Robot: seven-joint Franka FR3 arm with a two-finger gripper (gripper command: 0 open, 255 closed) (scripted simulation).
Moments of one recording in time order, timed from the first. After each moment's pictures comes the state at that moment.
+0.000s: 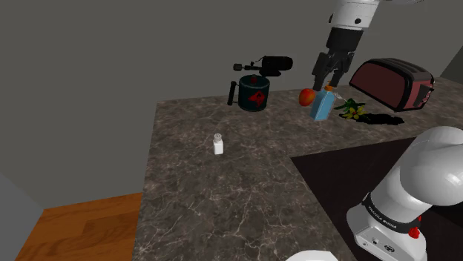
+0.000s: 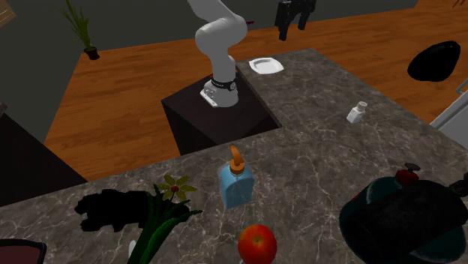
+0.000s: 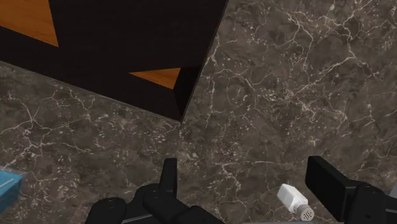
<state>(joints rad) 0.01 -0.78 -0.05 -2.41 0.07 1.61 0.07</state>
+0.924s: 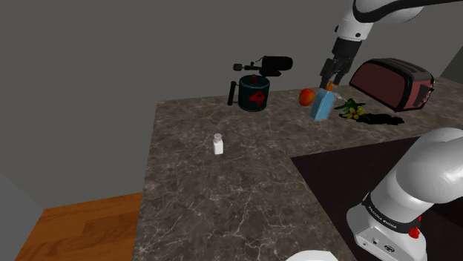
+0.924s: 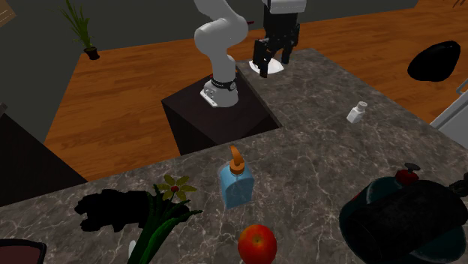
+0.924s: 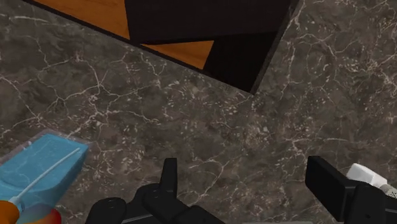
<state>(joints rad) -0.07 -0.61 -0.28 -2.41 -0.08 1.81 -0.20</state>
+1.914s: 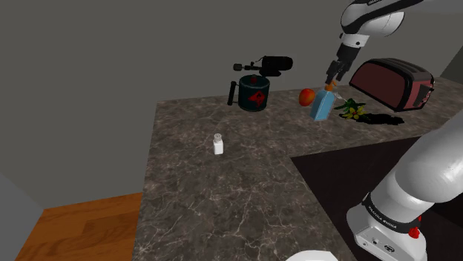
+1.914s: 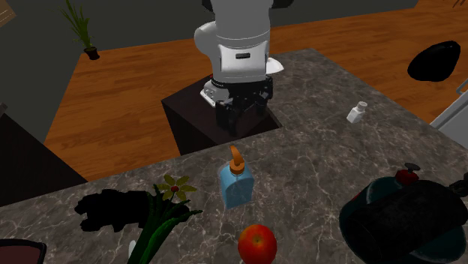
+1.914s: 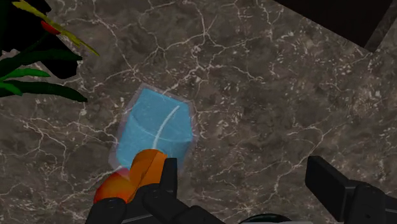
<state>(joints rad) -0.09 -0.18 -0.58 -2.16 -0.02 2.05 -0.59</state>
